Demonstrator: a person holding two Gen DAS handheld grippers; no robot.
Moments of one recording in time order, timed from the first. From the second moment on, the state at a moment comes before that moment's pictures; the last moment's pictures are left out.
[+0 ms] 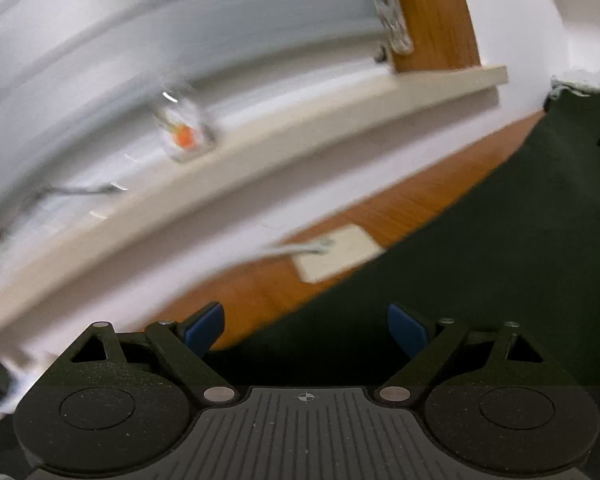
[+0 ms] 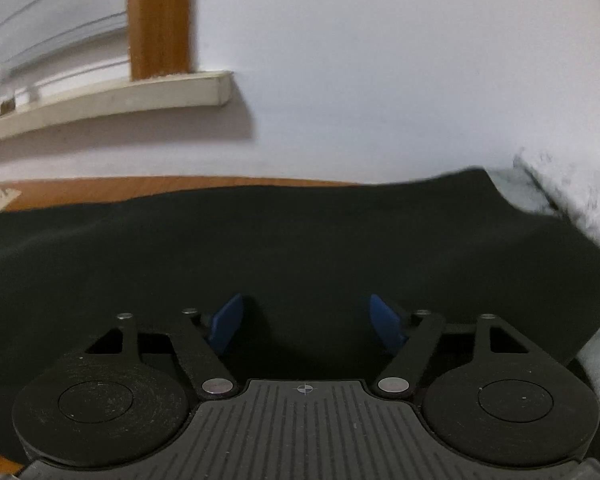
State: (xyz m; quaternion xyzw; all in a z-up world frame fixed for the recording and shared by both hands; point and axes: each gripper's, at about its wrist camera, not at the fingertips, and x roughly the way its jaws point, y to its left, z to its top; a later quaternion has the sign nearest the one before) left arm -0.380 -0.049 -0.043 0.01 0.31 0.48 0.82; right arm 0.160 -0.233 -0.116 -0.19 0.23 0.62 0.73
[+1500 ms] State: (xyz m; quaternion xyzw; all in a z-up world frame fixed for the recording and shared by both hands) left arm -0.347 -0.021 -0.007 -0.10 0.24 0.42 0.87; right arm 0.161 -0.227 -0.120 -0.19 0.24 0.61 0.73
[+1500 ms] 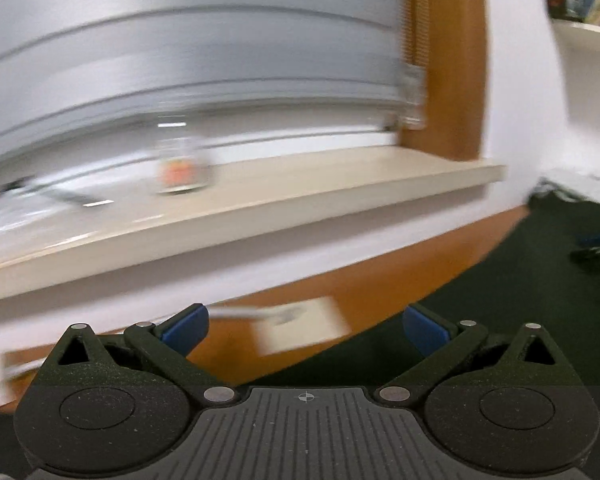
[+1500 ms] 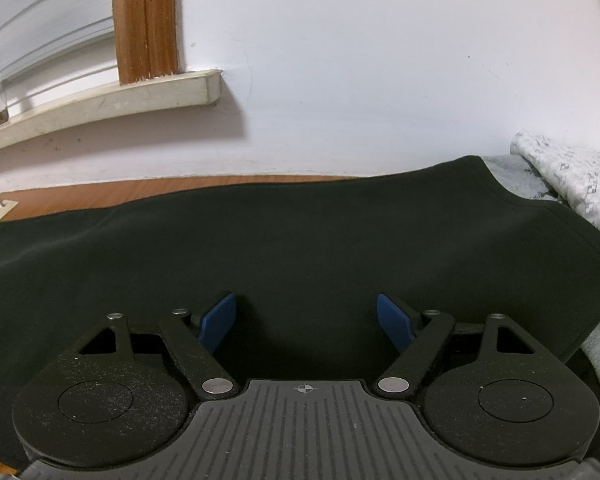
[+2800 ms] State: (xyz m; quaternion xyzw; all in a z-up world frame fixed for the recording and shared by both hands) left arm -0.268 -0.002 -0.062 -0.16 0.27 0.32 0.89; right arm 0.263 -0.294 -0.118 -0.02 0.33 0.51 0.79
